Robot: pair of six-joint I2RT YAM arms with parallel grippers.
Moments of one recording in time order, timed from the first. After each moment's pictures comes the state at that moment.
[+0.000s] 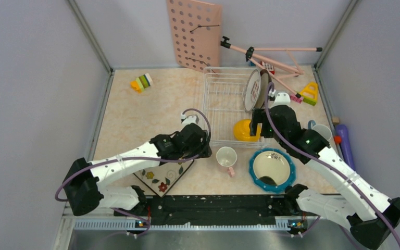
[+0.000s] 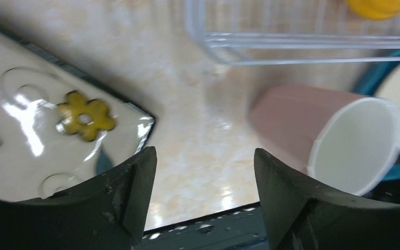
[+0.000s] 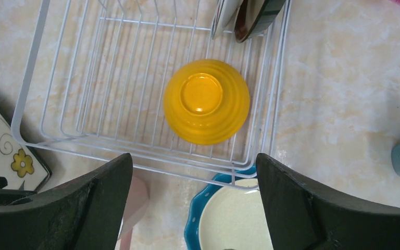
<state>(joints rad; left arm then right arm) -0.96 1.26 0.90 -0.55 -0.22 -0.91 0.64 0.92 0.96 -0.66 0.37 0.40</state>
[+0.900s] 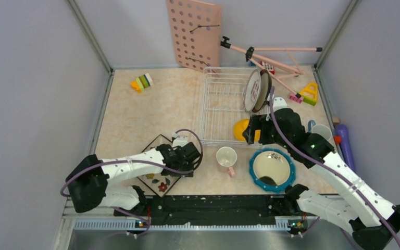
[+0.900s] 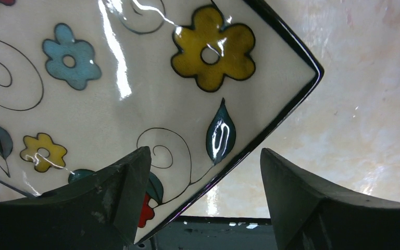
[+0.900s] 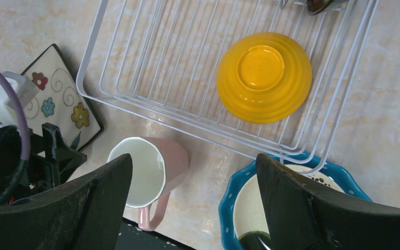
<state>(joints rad) -0.97 1.27 0.71 -0.78 -0.34 -0.94 0.64 0.86 0.94 -0.68 0.14 0.43</state>
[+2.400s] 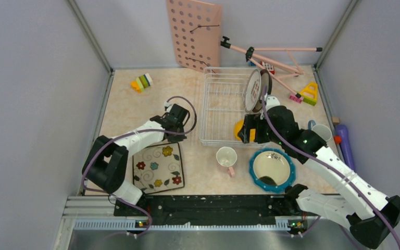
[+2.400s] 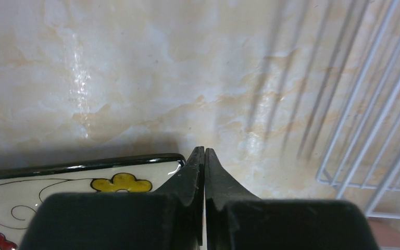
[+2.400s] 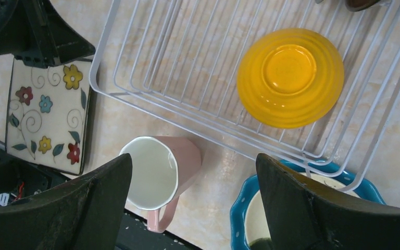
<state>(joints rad) -0.54 1.54 0.96 -0.49 -0.21 -0.64 0.64 0.93 0.94 -0.63 0.06 0.43</state>
